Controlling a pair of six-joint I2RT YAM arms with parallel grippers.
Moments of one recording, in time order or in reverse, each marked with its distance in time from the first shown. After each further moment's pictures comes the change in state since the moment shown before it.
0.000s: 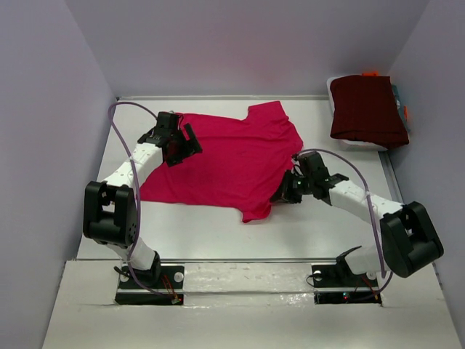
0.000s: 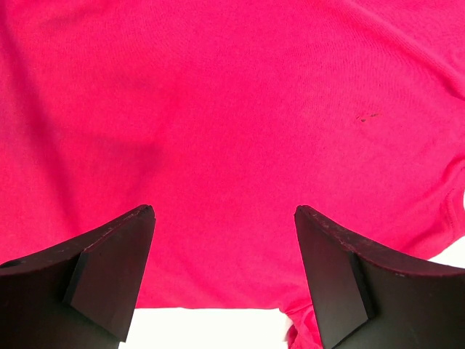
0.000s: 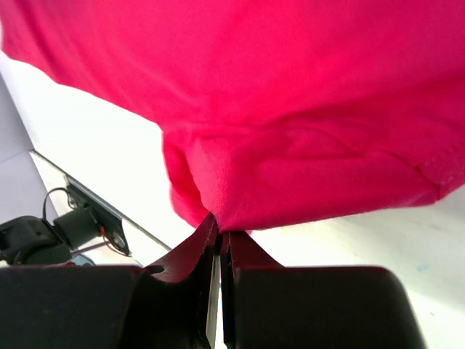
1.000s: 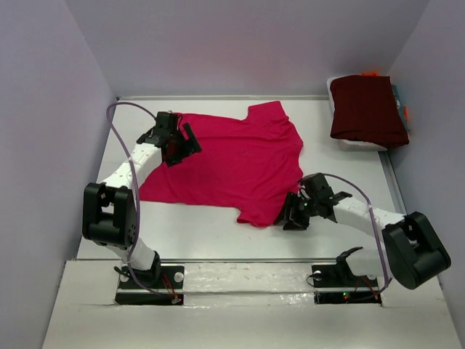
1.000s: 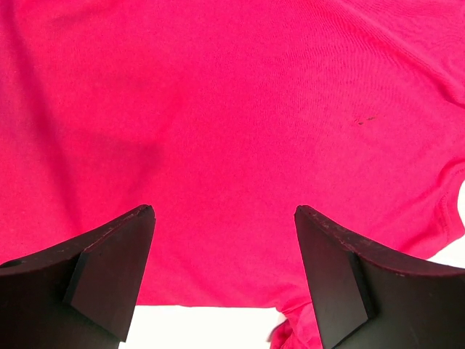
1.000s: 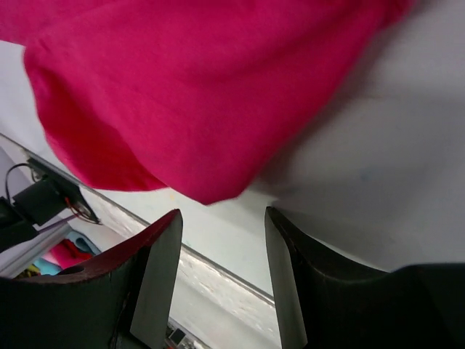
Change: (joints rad) left arm 0.004 -0.011 0.000 -0.007 -0.006 -0.018; right arm 0.000 -0.094 -0.210 -0.069 0.012 0.032
